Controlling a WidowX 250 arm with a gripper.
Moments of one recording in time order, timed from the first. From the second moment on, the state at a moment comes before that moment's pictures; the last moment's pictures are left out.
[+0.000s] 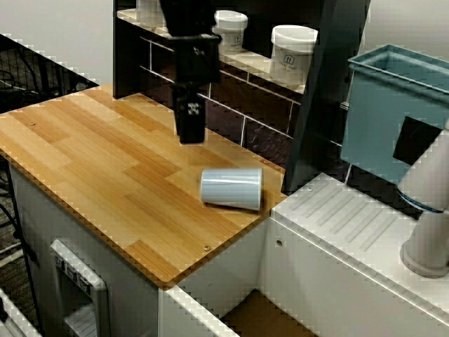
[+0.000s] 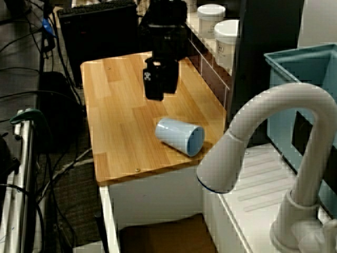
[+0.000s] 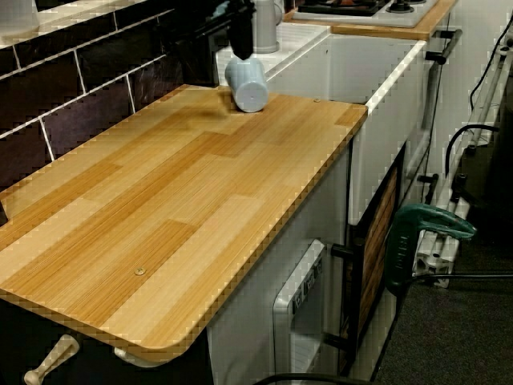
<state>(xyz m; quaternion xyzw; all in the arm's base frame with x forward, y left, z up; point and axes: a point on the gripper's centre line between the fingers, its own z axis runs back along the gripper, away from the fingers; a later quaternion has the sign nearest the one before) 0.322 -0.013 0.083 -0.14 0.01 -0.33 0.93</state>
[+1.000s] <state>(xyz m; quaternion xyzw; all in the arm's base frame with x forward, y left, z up) 0.329 -0.041 0.072 -0.16 0.01 -0.35 0.92</state>
